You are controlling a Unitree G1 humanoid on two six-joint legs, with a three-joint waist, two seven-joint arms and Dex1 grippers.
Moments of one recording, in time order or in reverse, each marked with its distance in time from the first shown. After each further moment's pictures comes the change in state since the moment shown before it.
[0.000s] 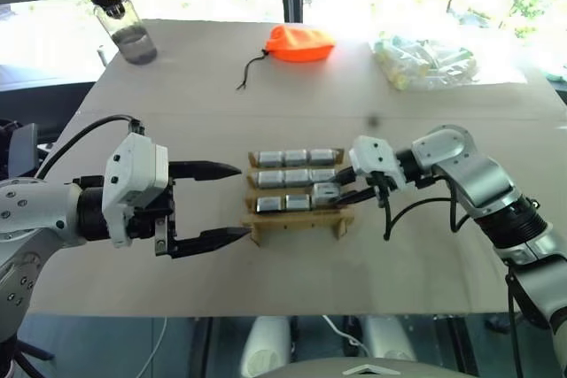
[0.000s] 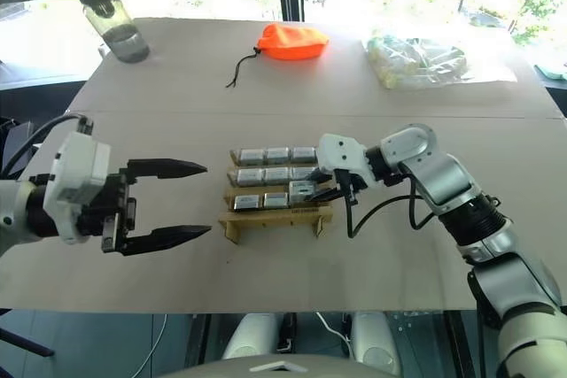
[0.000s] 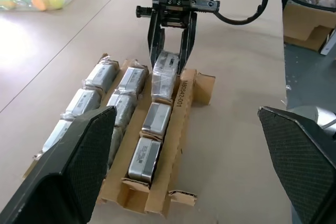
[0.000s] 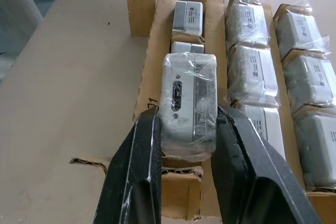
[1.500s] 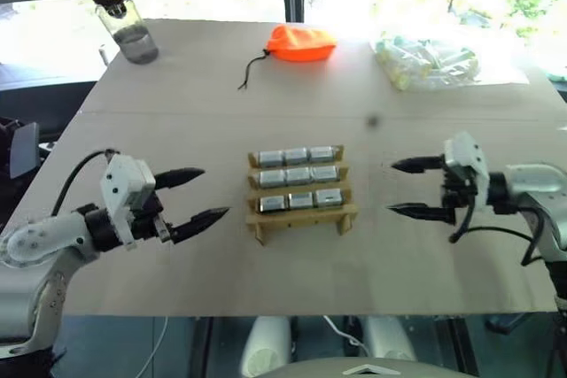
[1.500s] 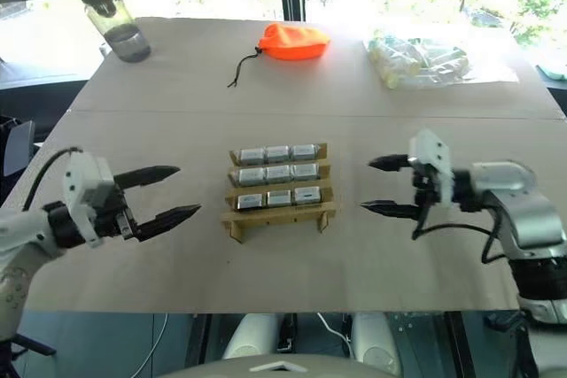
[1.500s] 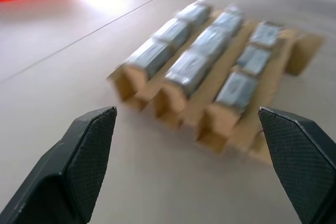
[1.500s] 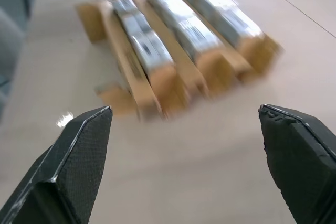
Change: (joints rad) left arm 0.111 -0.243 -0.074 0.336 0.290 -0.305 0.125; right arm 0.501 -0.143 -0.532 -0.092 0.185 0.029 -0.031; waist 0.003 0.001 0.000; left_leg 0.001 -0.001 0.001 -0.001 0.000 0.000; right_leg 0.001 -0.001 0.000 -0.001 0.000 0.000
